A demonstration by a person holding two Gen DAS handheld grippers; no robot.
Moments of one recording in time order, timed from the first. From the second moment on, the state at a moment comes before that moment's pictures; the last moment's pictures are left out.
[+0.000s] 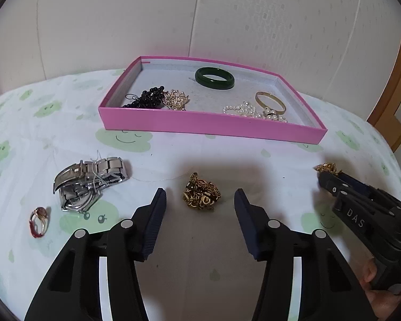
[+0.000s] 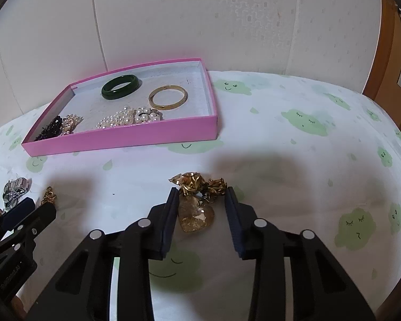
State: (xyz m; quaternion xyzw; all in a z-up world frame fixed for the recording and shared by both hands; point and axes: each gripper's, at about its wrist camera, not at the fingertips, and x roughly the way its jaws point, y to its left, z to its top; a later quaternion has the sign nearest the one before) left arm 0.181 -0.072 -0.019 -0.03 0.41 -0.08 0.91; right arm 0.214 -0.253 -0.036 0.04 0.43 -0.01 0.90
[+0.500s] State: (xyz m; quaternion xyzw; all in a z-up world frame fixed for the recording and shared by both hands) left arm 0.181 -0.071 -0.021 -0.01 0.40 -0.07 0.91; right arm 0.208 -0.247 -0.034 0.04 0.43 0.00 0.90
